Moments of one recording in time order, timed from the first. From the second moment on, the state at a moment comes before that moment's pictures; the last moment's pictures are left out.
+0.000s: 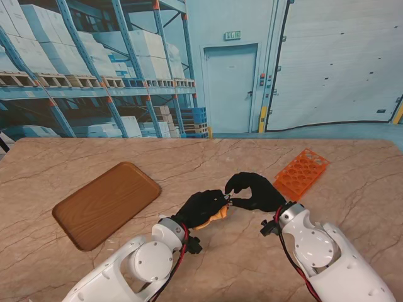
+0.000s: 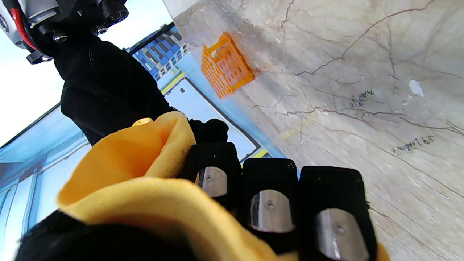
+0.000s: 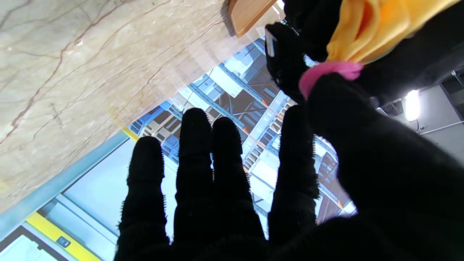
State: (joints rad) left arm 1.42 -1.22 -0.80 -1.55 0.26 0.01 0.18; right arm -1.55 -1.11 1.26 -1.50 -0.38 -0.42 0.02; left_hand 0.44 -0.01 0.61 0.17 0.66 0.23 0.96 0.50 1.28 -0.04 1.39 1.11 1.24 0.11 1.70 0.84 1.09 0.20 1.84 0.87; right_hand 0.58 -0.74 0.95 -0.18 0.67 -0.29 0.96 0.51 0.66 0.13 0.79 0.47 0.63 0.07 0.76 0.65 0.25 0.22 0.86 0.69
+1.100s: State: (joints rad) left arm 1.42 -1.22 -0.81 -1.55 0.21 -0.05 0.17; right arm -1.56 -1.11 1.27 -1.49 -0.55 -0.44 -0.08; left_hand 0.36 -0.05 0.84 0.63 0.41 0.21 0.76 0.46 1.19 -0.01 1.35 1.09 1.24 0.11 1.70 0.84 1.09 0.20 1.84 0.87; right_hand 0.53 -0.74 0.96 -0.10 0.43 -0.18 0.74 0.55 0.52 0.12 0.75 0.46 0.62 0.07 0.76 0.65 0.25 0.21 0.85 0.69
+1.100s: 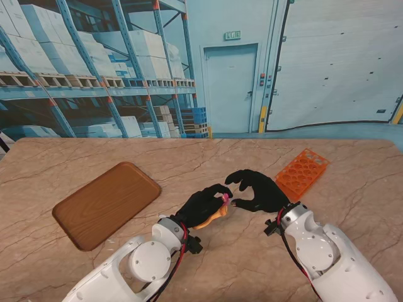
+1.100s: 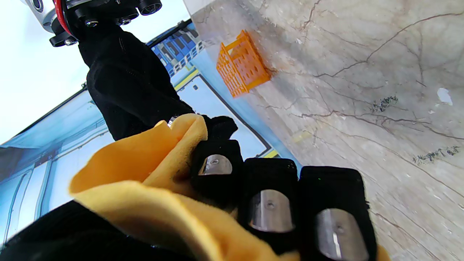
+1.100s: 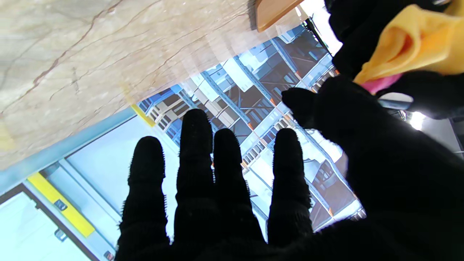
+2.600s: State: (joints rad) left arm 1.44 -1.22 -0.84 -1.55 0.21 -0.10 0.20; right arm -1.53 -1.12 1.22 -1.50 -0.61 -0.48 -0.20; left_hand 0.45 -0.43 1.14 0.15 0.30 0.24 1.21 0.72 1.16 0.01 1.29 1.03 1.24 0.11 1.69 0.87 1.09 0.20 1.84 0.88; right_hand 0.65 -0.65 0.95 -0.19 0.70 -0.41 0.98 0.42 0.67 0.12 0.80 0.46 0.66 0.06 0.81 0.66 0.28 0.21 0.88 0.70
